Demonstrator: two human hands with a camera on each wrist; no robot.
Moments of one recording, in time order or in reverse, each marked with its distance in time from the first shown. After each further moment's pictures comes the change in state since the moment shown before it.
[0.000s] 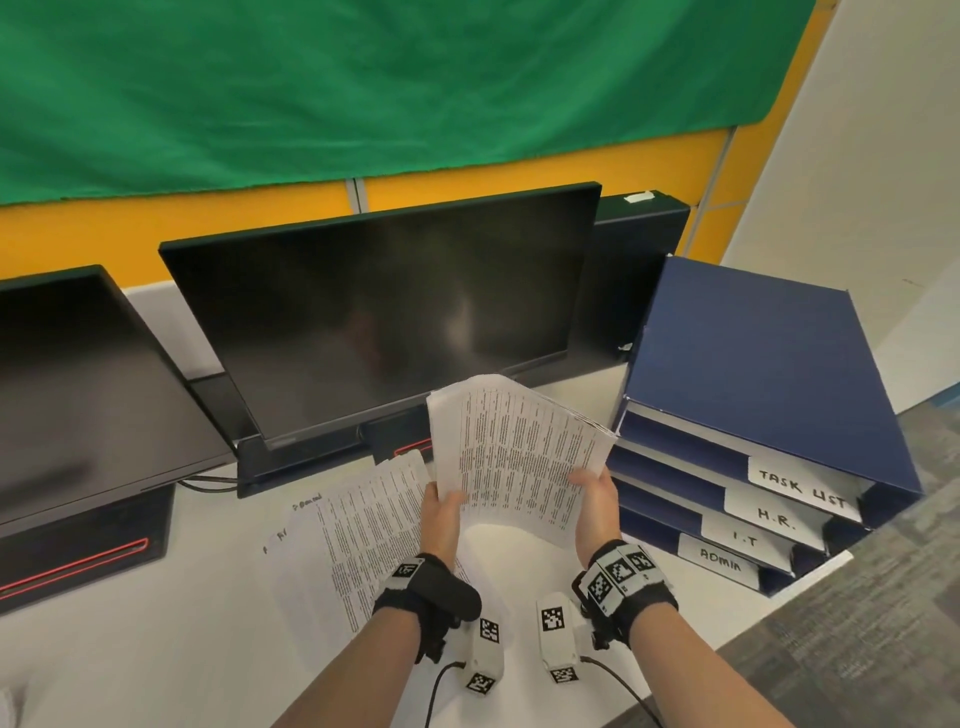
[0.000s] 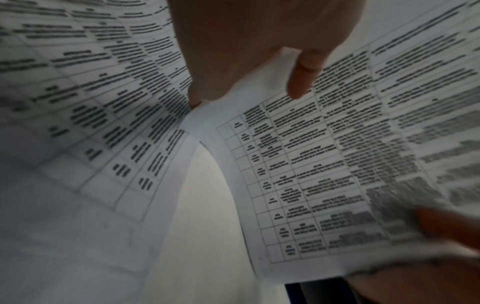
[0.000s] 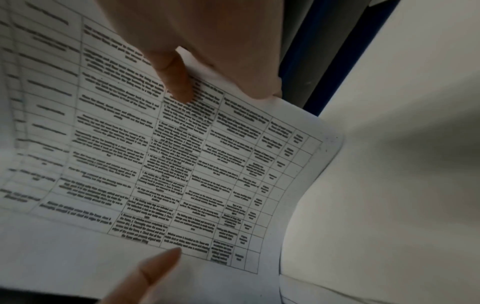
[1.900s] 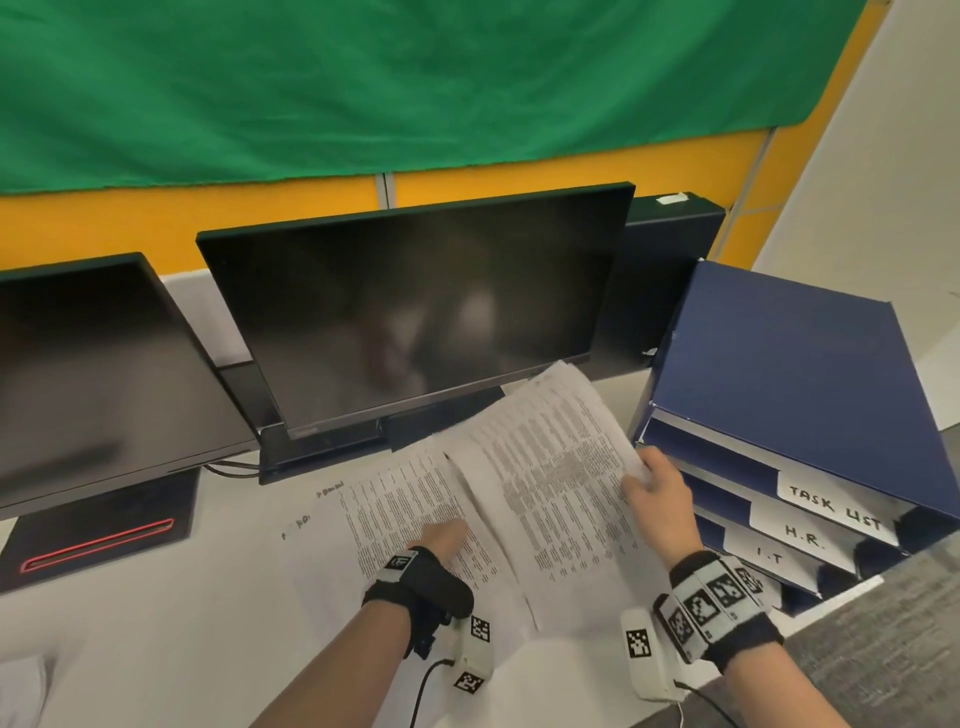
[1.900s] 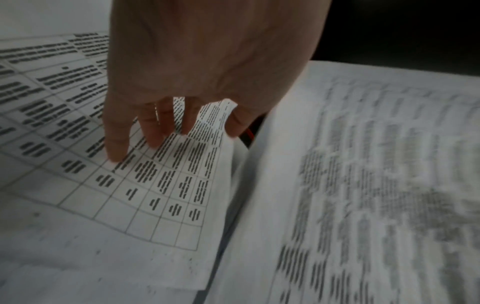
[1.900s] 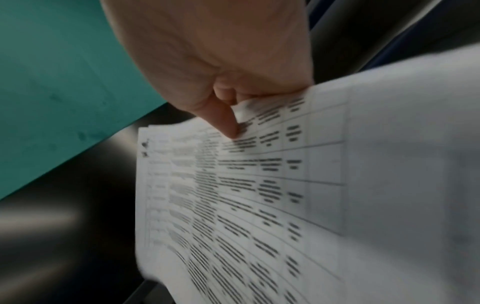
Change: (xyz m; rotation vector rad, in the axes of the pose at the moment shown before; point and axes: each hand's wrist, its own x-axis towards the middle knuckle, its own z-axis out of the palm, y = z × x) left_hand 0.047 -0.040 -0.034 0.501 -0.062 -0.450; right_hand 0.002 -0.039 -0.038 -0.836 0.013 -0.333
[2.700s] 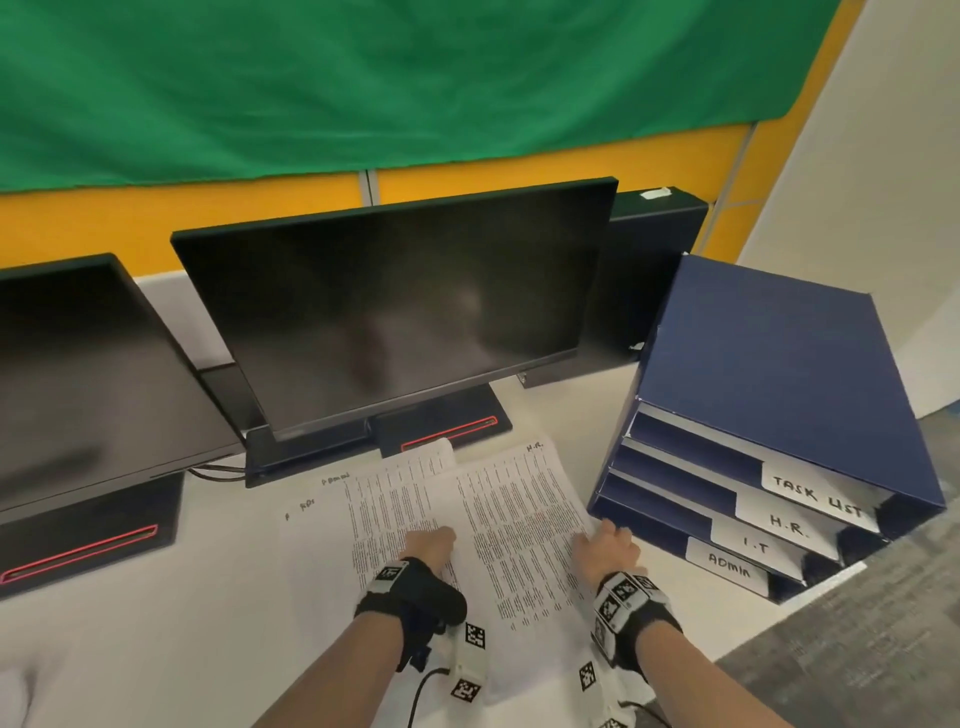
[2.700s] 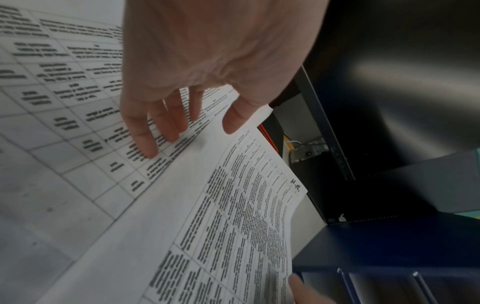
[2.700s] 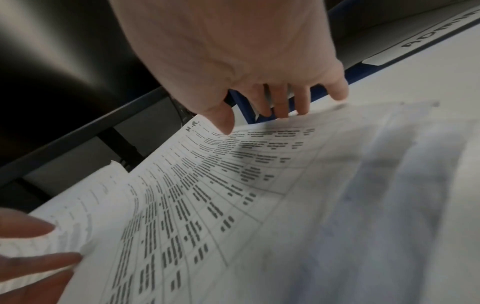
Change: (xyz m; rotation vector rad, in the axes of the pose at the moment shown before) left_hand 0.001 -0.008 0.007 -0.086 0.102 -0.121; right_hand -0.005 0.071 0.076 -0.481 -0.160 0.476
